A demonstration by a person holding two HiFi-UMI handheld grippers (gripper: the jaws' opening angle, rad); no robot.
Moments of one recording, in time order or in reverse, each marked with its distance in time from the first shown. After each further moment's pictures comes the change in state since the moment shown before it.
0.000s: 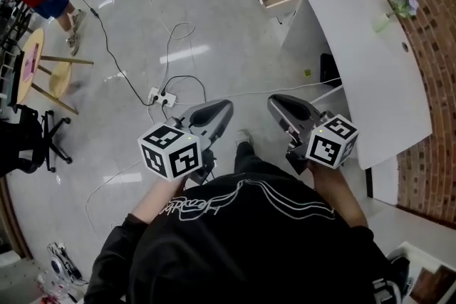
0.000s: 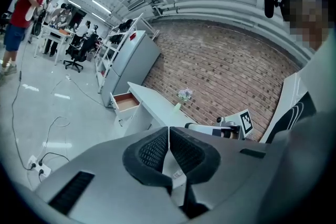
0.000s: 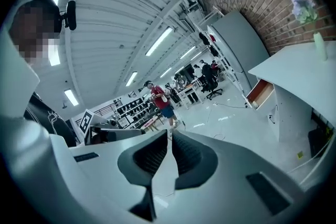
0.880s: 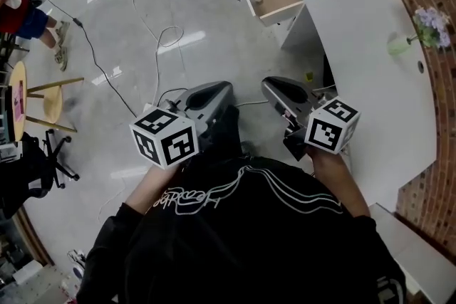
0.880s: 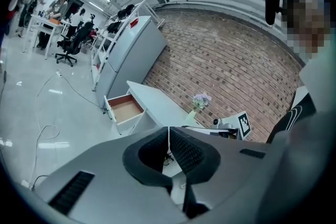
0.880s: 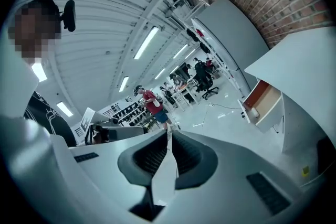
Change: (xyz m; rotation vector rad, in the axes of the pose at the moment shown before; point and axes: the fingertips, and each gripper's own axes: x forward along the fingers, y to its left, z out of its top) left arm 0.198 0.145 0.140 -0.022 0.077 -0.035; right arm 0.136 -0.199 0.132 0.083 -0.002 0.011
